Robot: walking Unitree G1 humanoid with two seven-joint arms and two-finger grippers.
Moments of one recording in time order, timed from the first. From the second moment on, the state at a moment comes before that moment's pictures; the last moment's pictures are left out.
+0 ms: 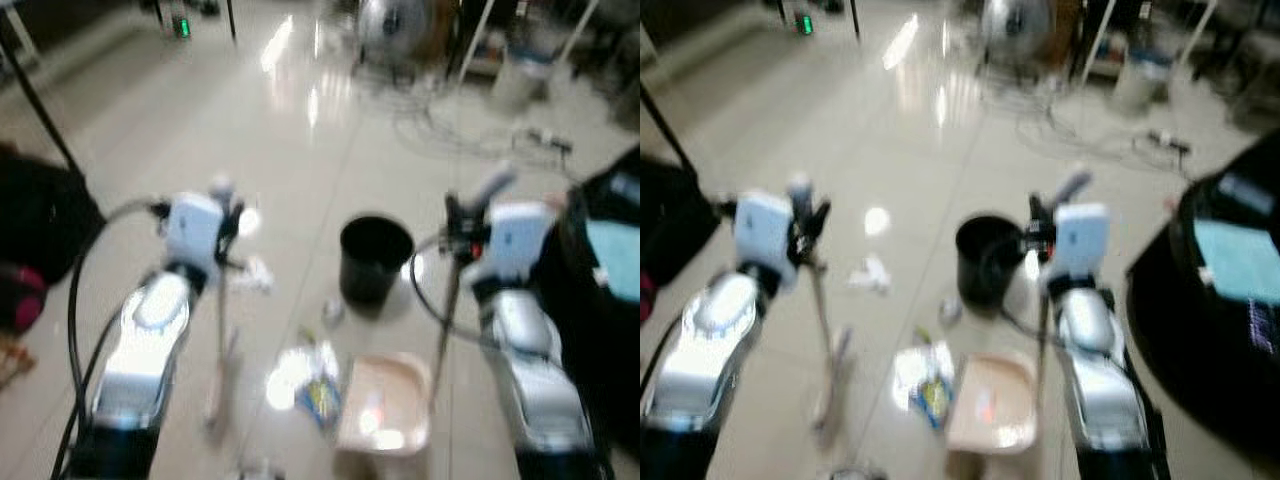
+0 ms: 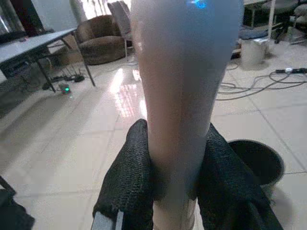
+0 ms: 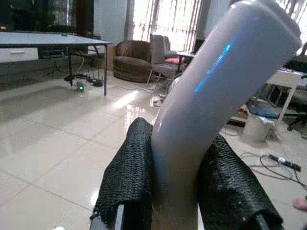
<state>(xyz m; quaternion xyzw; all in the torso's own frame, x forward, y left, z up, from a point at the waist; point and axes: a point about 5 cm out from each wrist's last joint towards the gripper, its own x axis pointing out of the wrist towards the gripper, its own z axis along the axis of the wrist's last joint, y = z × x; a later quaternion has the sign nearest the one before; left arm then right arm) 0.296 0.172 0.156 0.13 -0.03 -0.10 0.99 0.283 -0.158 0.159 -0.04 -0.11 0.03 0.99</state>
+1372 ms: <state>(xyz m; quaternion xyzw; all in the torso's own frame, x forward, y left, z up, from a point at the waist) 0.335 0.116 0.115 0.02 -0.07 -0.15 0.99 0.309 -0.141 0.110 -0.19 -0.18 0.12 0.96</state>
